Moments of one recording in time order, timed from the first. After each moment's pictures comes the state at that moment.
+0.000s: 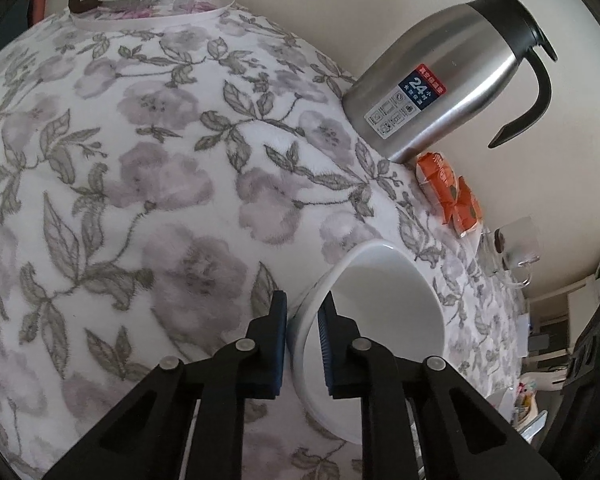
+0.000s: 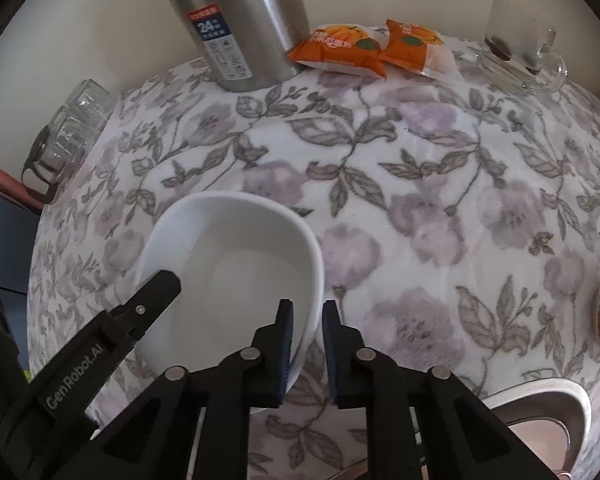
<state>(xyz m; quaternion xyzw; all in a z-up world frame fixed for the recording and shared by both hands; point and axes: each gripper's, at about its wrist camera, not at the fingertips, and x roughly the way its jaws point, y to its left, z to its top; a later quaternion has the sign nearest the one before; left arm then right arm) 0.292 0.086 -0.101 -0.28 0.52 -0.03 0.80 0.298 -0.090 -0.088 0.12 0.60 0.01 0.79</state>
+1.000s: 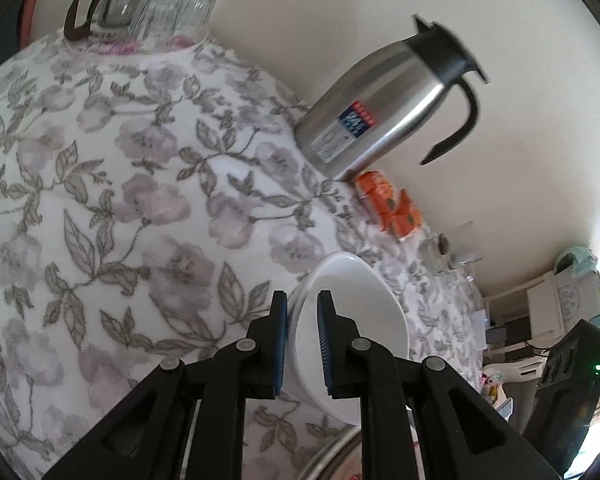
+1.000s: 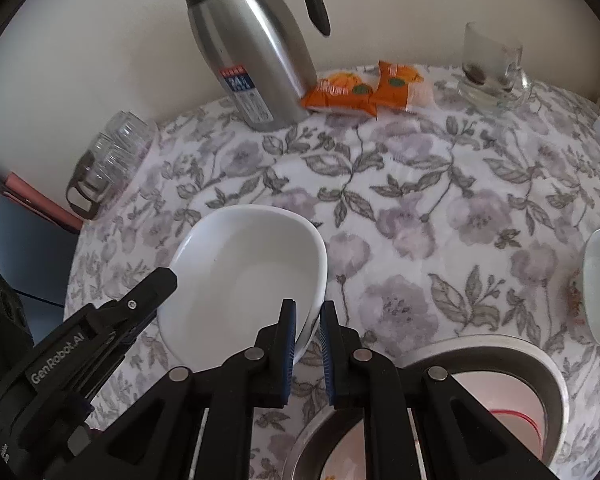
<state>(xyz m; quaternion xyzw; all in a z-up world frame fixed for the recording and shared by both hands) 0.261 0.090 -0.031 -0.30 0.49 -0.08 0.82 0.258 -0.110 -0.022 0.16 0.55 0.03 0.82</state>
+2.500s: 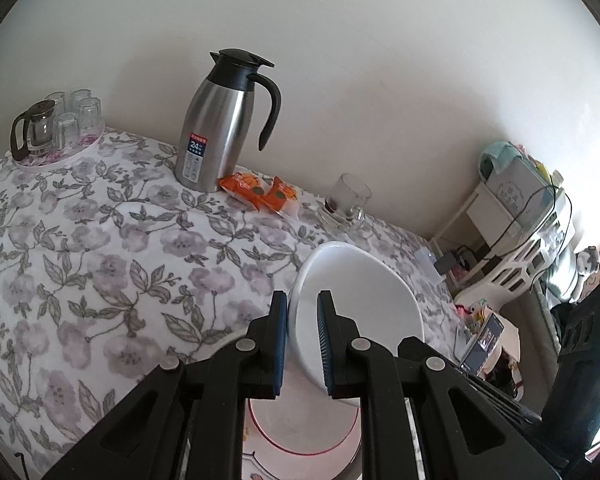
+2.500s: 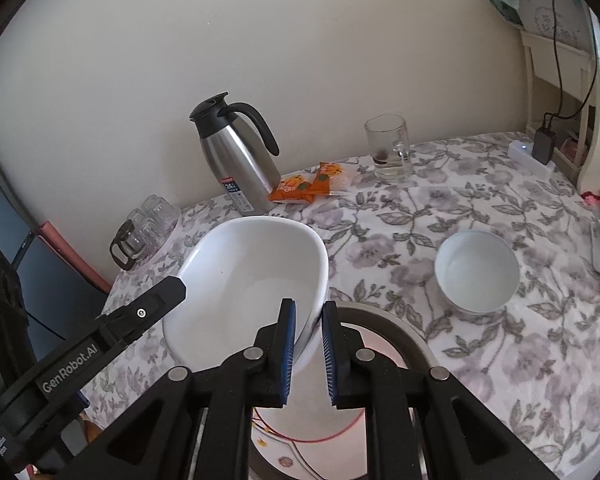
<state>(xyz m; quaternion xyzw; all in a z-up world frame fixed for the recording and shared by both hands) 0.136 -0.028 0.067 -0.16 0.40 -0.18 0.89 0.093 -0.216 0.059 0.19 0.39 0.02 0.90</state>
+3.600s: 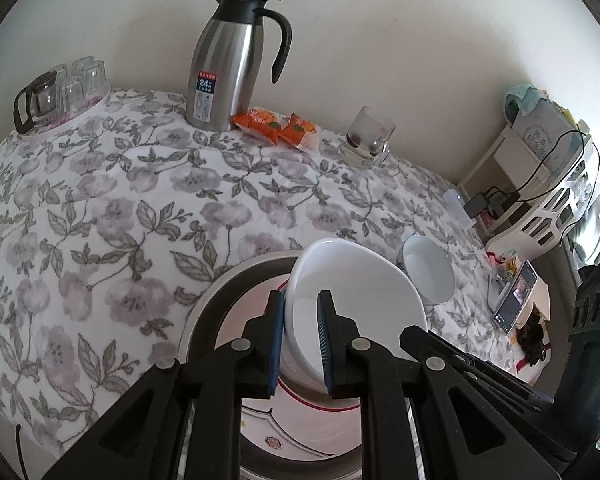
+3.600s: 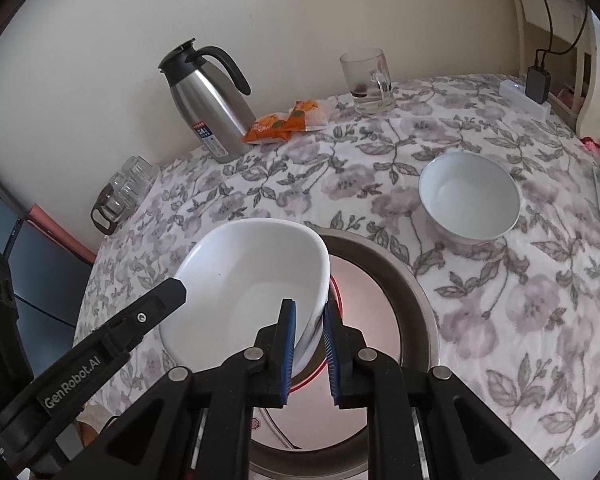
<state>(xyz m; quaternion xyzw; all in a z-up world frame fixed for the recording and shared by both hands) 0.123 -0.047 0.015 -0.11 0.47 -0.16 0.86 0.085 -0.226 -0.001 0.20 0.46 0.01 0.86</state>
